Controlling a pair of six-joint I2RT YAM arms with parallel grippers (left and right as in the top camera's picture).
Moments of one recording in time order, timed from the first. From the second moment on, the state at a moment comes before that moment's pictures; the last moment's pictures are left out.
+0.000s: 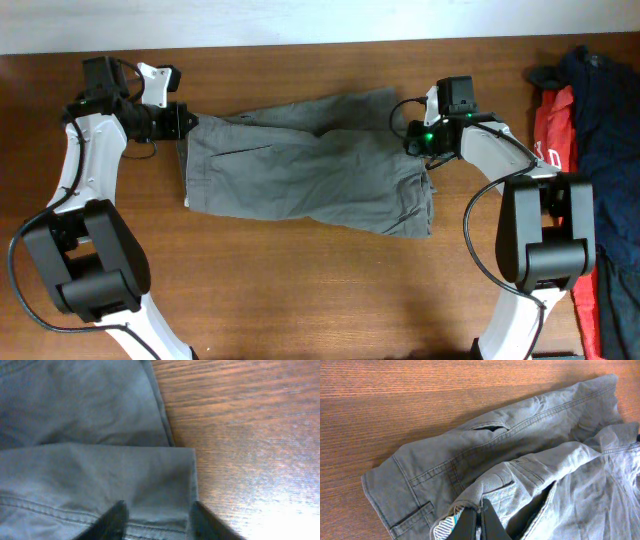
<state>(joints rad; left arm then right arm) 0.21 2.03 1.66 -0.75 0.57 0.24 0.05 2.05 1.38 -0.47 -0.22 0.22</state>
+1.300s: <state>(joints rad) 0.21 2.03 1.66 -0.74 0.57 0.24 0.05 2.09 1.38 -0.47 -0.25 0.21</state>
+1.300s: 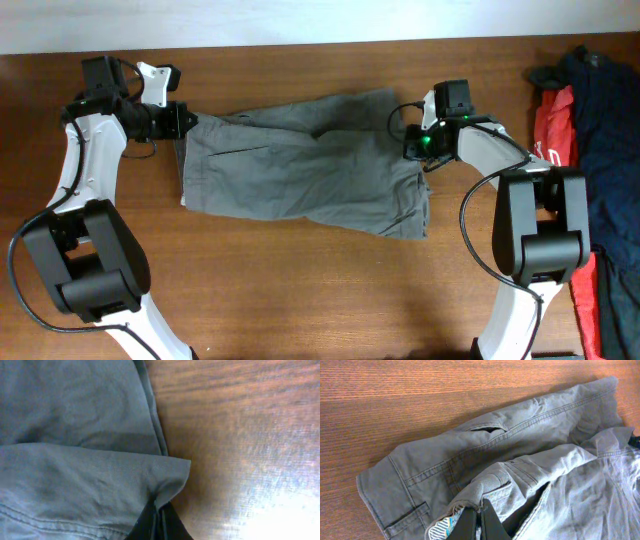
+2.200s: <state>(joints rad) 0.21 1.82 1.66 -0.83 0.34 0.20 0.06 1.77 1.38 -0.29 -0.35 0.14</state>
